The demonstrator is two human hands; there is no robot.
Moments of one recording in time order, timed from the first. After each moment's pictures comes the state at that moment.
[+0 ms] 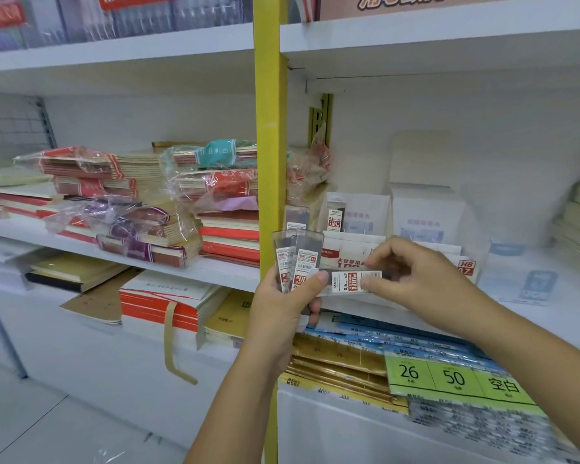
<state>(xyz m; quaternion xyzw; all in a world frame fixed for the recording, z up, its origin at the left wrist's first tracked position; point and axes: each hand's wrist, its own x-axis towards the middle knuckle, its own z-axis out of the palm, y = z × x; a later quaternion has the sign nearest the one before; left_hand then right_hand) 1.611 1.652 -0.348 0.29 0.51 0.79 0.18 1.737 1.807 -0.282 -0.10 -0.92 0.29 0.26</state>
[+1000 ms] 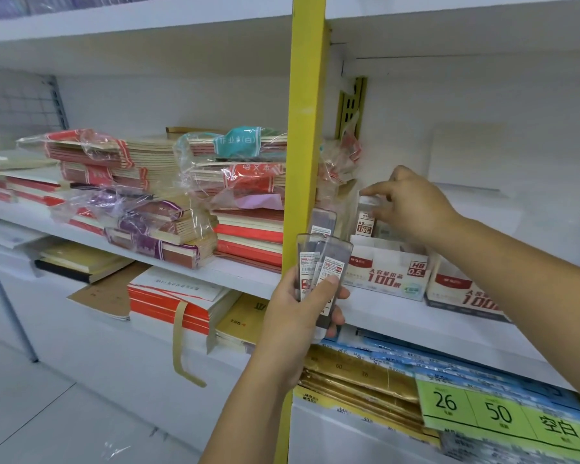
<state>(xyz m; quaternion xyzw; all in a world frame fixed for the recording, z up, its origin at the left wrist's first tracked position) 1.585 1.653 -0.351 0.29 0.51 0.79 0.19 1.597 1.869 -0.233 -0.14 -0.95 -0.02 0.29</state>
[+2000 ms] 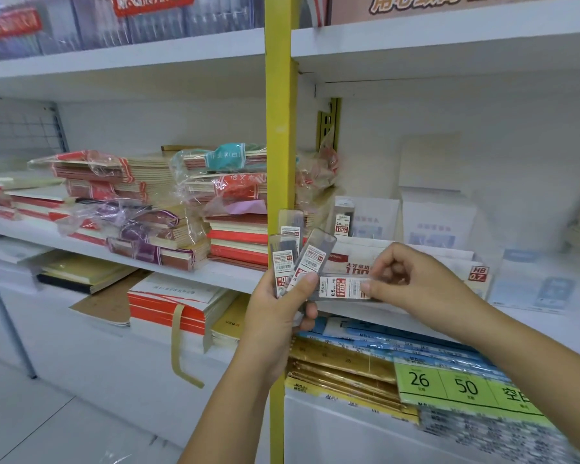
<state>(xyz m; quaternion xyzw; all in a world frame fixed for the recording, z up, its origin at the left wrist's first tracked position) 1.600 1.638 -0.350 0.30 0.48 0.80 0.19 1.720 1.809 -0.290 -0.10 -0.89 0.36 0.25</state>
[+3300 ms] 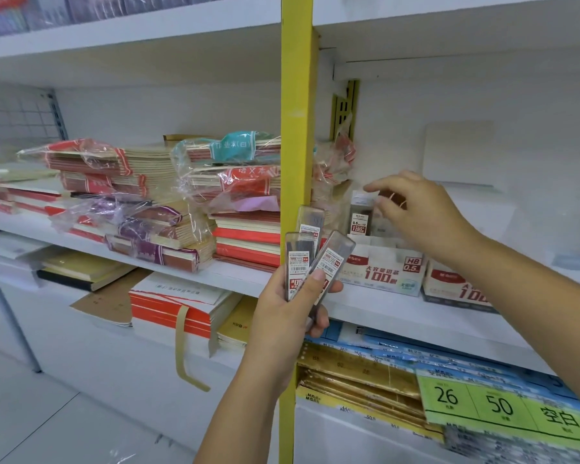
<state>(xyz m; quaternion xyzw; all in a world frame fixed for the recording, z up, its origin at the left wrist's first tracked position) 1.587 1.639 -0.347 0.32 0.54 0.76 0.16 1.636 1.840 -0.238 -0.10 -0.92 0.14 0.37</state>
